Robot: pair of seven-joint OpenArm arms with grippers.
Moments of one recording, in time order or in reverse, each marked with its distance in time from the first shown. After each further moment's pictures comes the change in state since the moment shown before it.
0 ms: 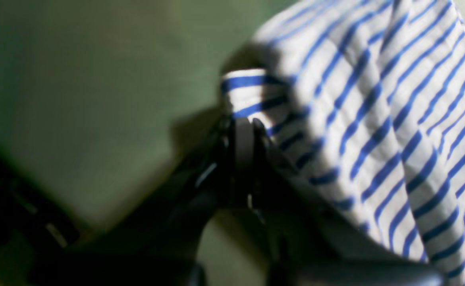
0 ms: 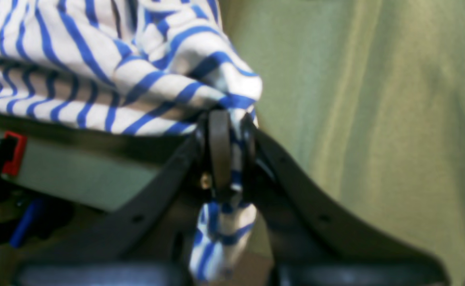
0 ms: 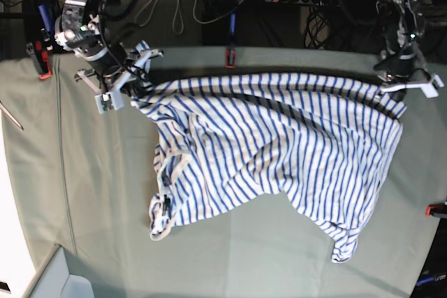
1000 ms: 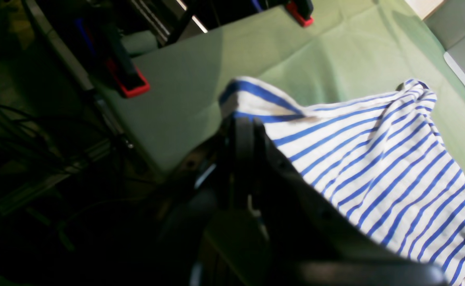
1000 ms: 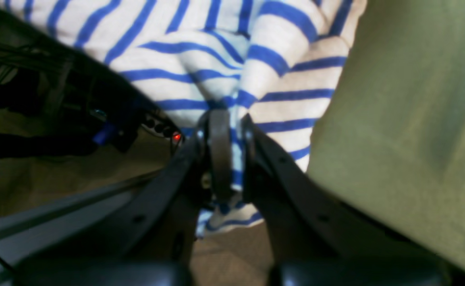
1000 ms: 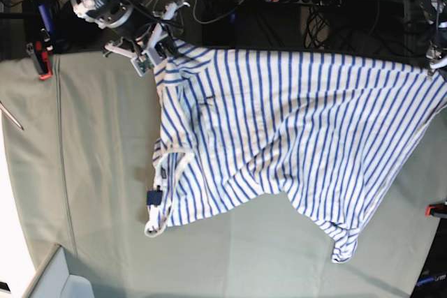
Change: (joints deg) left arm 10.7 4.5 -15.7 18.7 -0.2 -0.4 -0.6; right arm -10.4 4.1 -13.6 5.2 0.1 2.3 0.4
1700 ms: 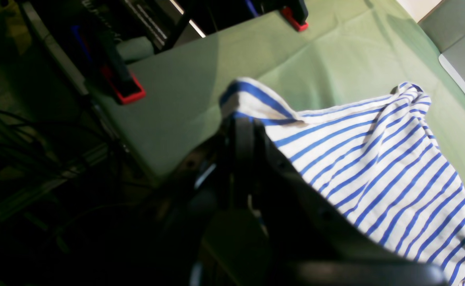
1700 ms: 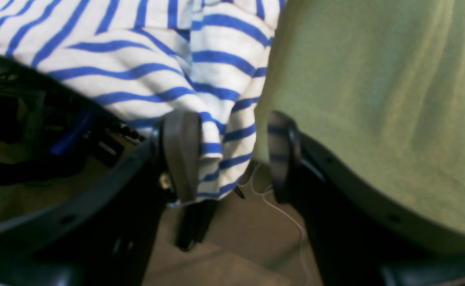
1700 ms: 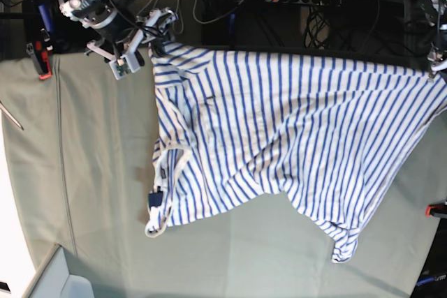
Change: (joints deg) left arm -0.3 -0.3 0.0 0.3 0.0 0.0 0.0; right arm -0.4 -1.9 7.4 0.2 1.5 0.1 0.2
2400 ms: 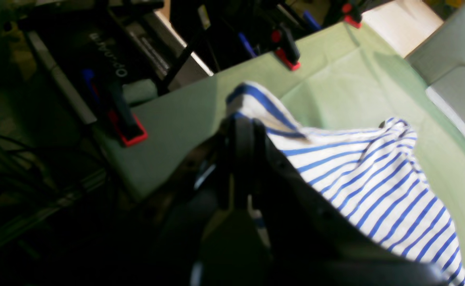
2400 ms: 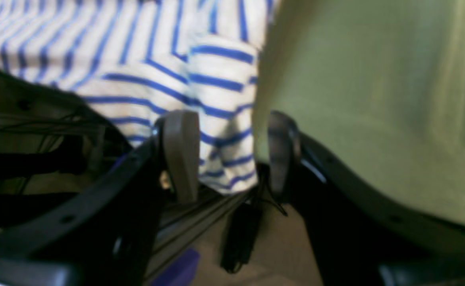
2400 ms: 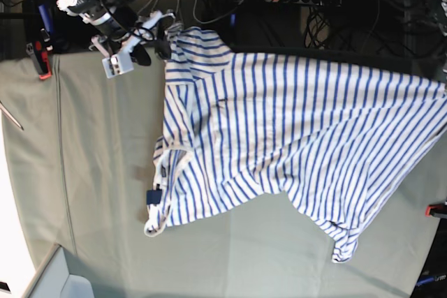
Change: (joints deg) left arm -3.4 -1.7 -2.9 1.2 0.2 0.0 0.2; right arm -0.8 0.0 0.9 -2.3 11.3 0.0 0.3
